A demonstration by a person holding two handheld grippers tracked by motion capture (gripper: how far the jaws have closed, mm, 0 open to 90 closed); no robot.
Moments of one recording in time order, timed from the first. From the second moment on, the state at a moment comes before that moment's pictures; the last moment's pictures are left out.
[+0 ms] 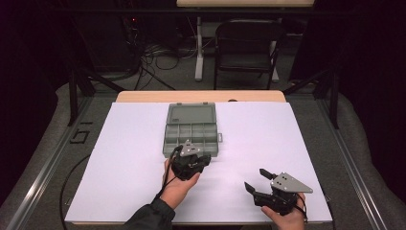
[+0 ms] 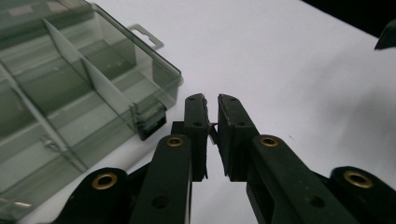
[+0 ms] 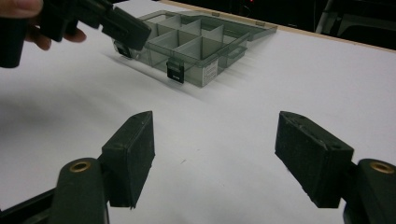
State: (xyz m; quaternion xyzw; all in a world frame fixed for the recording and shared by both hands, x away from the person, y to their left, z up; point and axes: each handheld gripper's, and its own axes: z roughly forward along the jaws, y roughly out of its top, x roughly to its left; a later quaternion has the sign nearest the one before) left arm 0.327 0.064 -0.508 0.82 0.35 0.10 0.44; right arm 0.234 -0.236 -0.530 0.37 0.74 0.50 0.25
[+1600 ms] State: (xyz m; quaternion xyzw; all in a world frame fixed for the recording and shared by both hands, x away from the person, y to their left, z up) left arm 0.374 0.126 -0.499 0.76 0.46 0.16 0.43; right arm 0.234 -0.236 -0.531 0.37 0.74 0.50 0.25
